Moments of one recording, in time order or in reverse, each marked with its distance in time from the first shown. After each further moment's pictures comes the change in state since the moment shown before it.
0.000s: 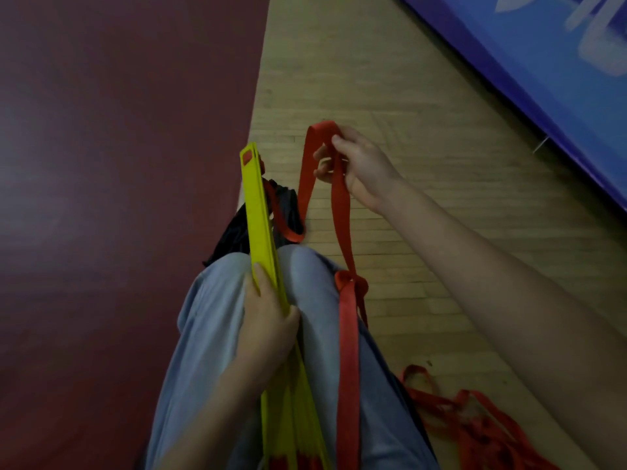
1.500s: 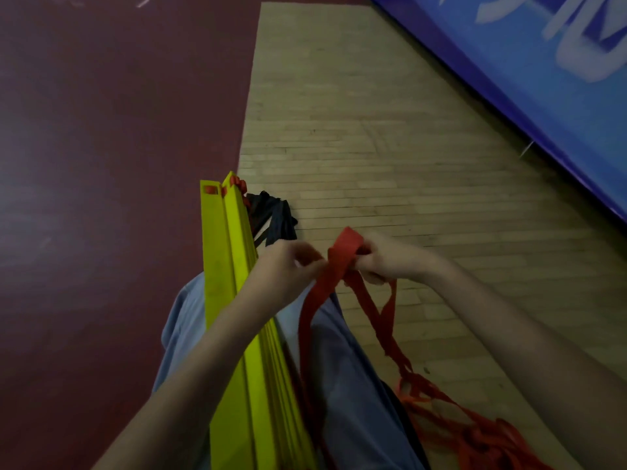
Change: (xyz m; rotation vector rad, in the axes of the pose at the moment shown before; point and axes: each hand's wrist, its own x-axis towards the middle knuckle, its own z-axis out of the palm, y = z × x) left_hand 0.037 0.084 -0.041 -0.138 -0.189 0.335; right_hand -0.074 0.022 -0.063 -0.877 -0.391 0.259
